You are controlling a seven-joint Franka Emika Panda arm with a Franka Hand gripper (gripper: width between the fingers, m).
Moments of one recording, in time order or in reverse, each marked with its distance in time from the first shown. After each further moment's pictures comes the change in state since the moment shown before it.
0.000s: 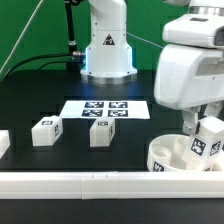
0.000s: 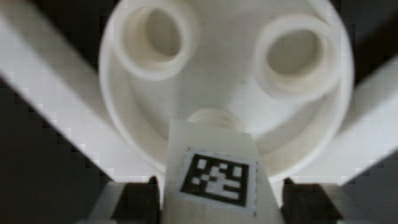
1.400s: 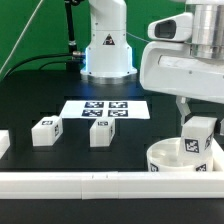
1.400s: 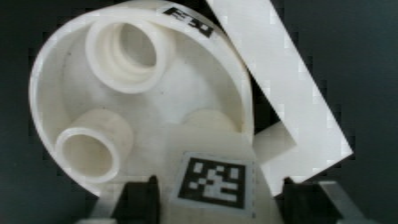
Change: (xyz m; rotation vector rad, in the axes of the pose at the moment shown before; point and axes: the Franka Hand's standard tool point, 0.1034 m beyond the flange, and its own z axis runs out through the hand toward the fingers) arm 0.009 0.002 -0.004 0.052 -0.024 1.174
